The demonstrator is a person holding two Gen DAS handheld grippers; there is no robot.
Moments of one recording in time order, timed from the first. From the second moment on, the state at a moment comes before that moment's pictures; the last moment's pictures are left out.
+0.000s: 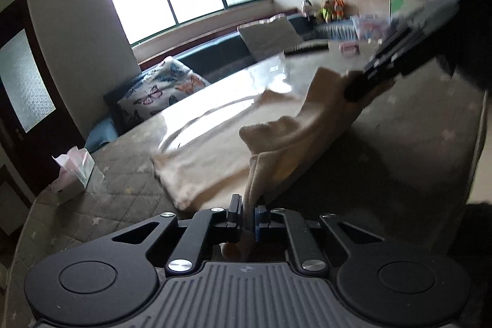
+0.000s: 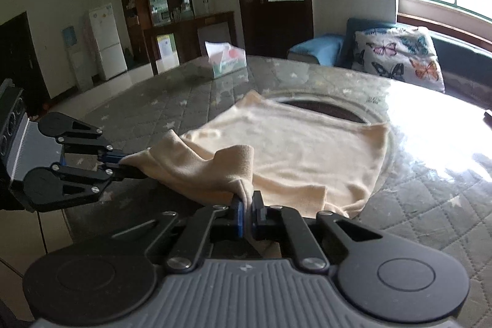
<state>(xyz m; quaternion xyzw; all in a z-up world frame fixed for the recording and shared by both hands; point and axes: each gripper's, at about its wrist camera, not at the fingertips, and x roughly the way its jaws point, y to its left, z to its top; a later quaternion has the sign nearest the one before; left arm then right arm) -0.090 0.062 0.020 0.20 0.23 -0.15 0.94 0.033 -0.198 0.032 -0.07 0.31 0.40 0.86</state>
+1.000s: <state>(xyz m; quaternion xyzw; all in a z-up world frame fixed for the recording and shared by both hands) 0.009 0.057 0.004 0.12 0.33 -0.15 0.92 0.076 -0.198 0.036 -0.08 0.32 0.35 0.88</state>
